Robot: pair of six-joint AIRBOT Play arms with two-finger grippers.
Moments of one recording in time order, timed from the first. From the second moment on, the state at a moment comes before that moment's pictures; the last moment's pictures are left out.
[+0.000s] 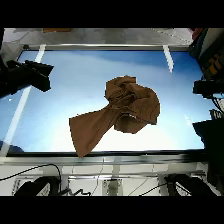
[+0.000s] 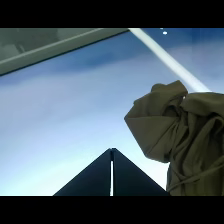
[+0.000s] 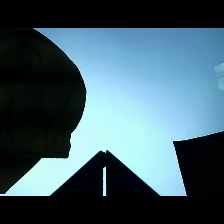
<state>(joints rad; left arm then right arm) -0.04 -0.86 1.26 1.00 -0.85 -0.91 0.13 -0.95 1.52 -1.83 1.49 1.76</state>
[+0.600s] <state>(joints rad) -0.04 -0.86 1.26 1.00 -0.85 -0.91 0.13 -0.95 1.52 -1.83 1.45 1.76</state>
